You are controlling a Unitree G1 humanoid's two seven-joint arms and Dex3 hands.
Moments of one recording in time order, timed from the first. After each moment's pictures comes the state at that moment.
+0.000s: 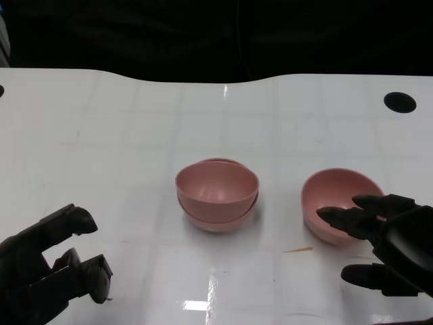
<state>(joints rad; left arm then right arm) 0.21 0.38 0.31 -0.45 -1.08 0.82 -0.10 0.07 -0.37 0.07 -0.13 -0.94 -0.32 0.09</state>
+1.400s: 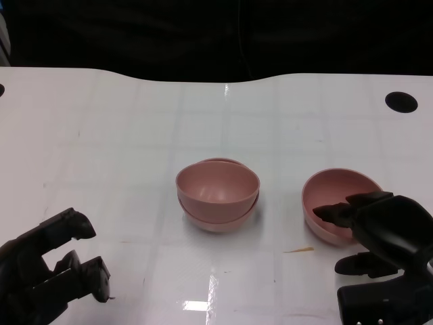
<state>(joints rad) 0.21 0.34 0.31 -0.44 -0.99 0.82 -0.12 -0.23 -0.44 0.36 0.29 -0.94 -0.20 -0.02</state>
